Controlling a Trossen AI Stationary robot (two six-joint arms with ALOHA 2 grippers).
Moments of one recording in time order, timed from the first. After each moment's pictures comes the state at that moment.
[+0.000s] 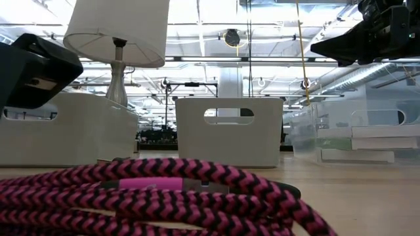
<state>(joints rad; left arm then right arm) -0.81 2.03 1.19 -0.22 -0.23 -0.43 0.26 0.52 0.08 0.46 0.44 -0.17</state>
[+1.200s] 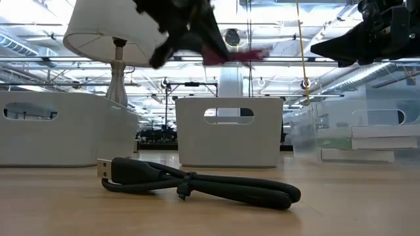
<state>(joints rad) -0.25 1.68 1.19 -0.18 -0.39 -0.84 0.26 0.52 0.08 0.45 0.44 -0.17</state>
